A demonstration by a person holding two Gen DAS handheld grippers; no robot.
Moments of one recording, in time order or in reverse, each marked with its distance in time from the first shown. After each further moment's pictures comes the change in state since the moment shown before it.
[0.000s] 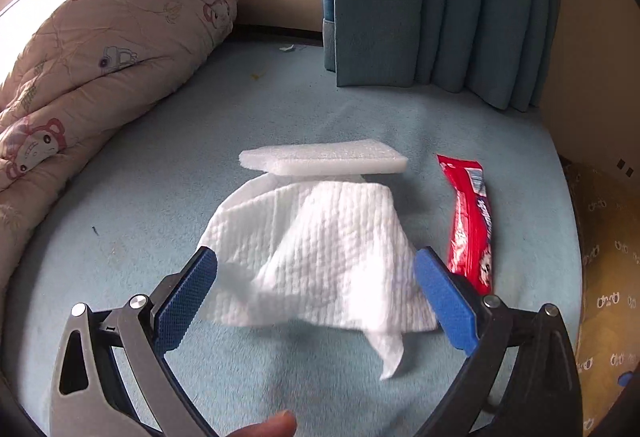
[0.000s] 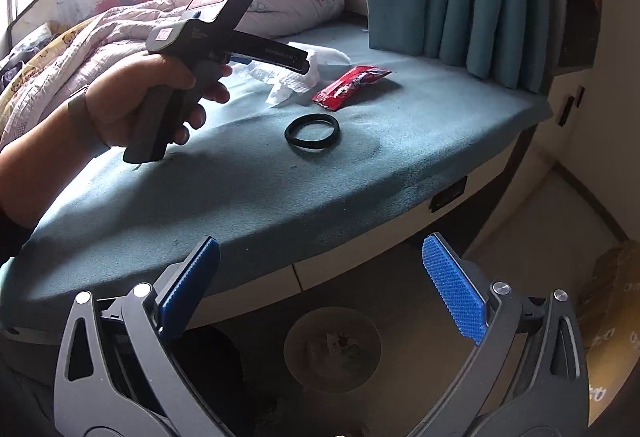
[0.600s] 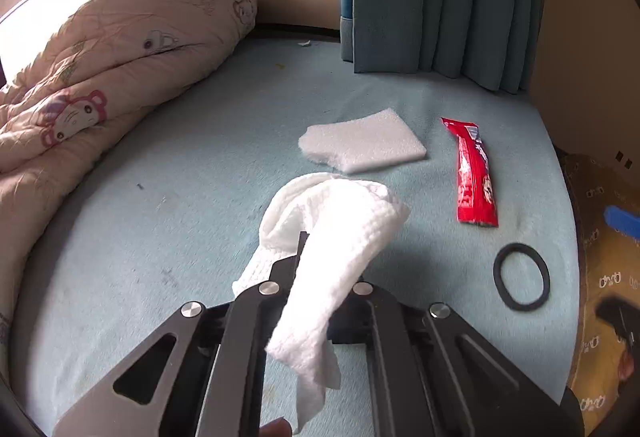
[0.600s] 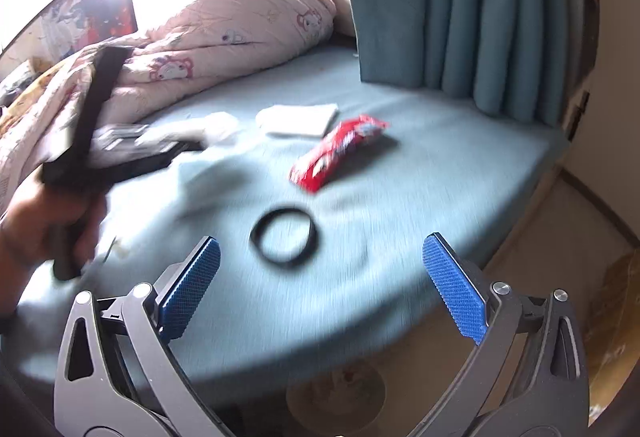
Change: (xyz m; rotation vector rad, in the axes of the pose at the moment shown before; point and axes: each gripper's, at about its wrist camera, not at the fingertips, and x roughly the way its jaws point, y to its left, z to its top) left arm -0.065 0.037 -0.060 0.009 -0.025 0.008; right arm 0.061 -0.018 0.083 0.050 -0.051 -0.001
